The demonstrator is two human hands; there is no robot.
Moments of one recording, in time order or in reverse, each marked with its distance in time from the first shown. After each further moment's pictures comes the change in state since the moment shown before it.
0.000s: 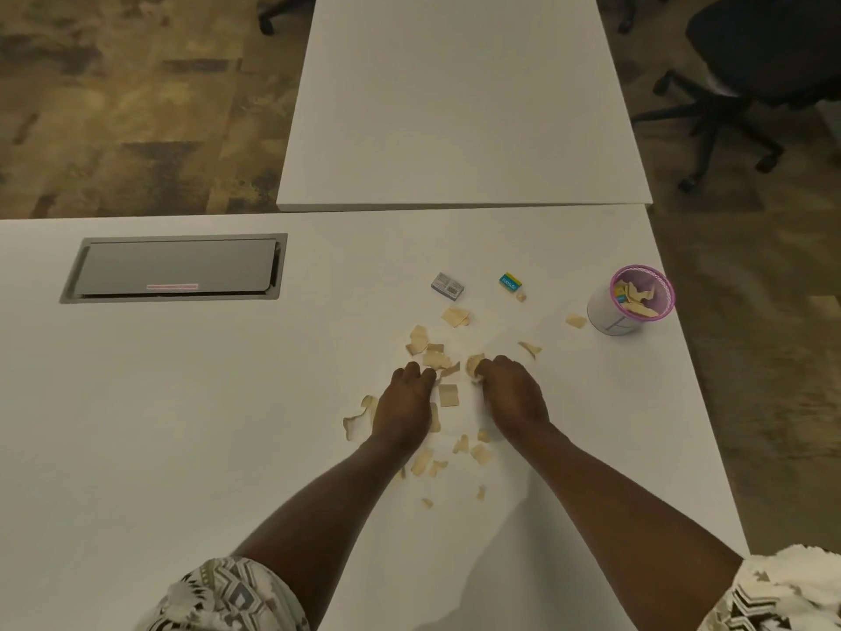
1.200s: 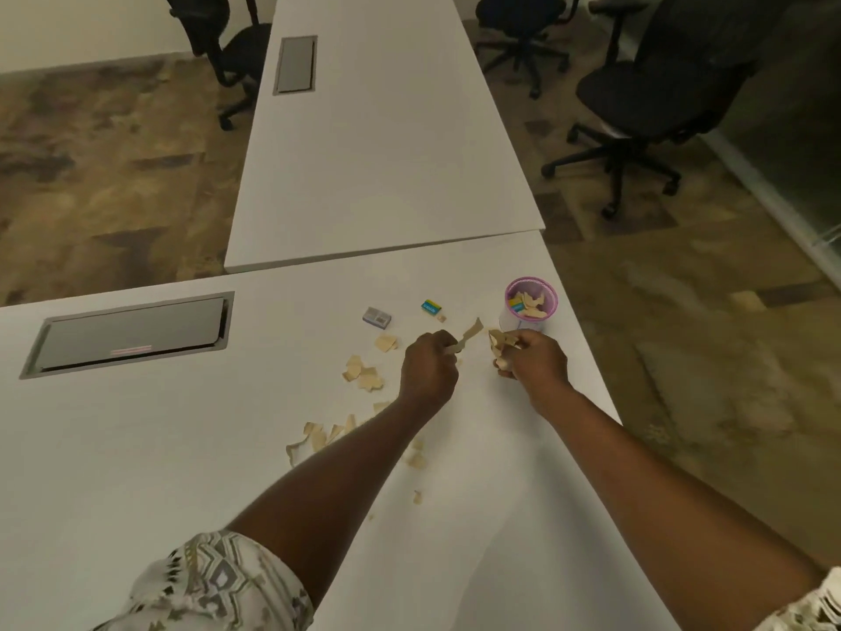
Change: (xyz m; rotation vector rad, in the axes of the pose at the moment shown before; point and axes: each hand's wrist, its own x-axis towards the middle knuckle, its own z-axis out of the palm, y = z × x) left_hand 0.023 0.167 -0.044 -0.449 0.165 0.021; right_hand -0.021 0.096 -0.122 0.976 0.198 0.568
